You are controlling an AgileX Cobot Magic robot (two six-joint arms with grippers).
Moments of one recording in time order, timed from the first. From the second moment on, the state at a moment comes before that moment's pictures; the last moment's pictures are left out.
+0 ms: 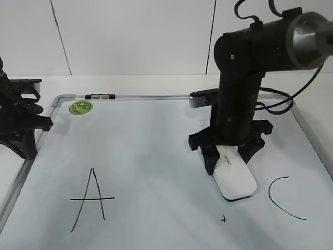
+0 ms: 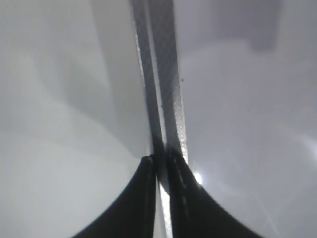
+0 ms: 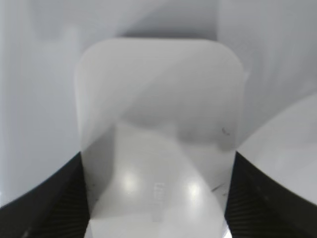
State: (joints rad) left arm -0.11 1.97 -1.30 -0.11 0.96 0.05; right arm 0.48 2.04 -1.45 0.00 1.13 0.22
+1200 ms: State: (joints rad) left arm -0.11 1.97 -1.30 -0.11 0.99 0.05; right arm 0.52 2.04 -1.51 -0.02 1.18 0.15
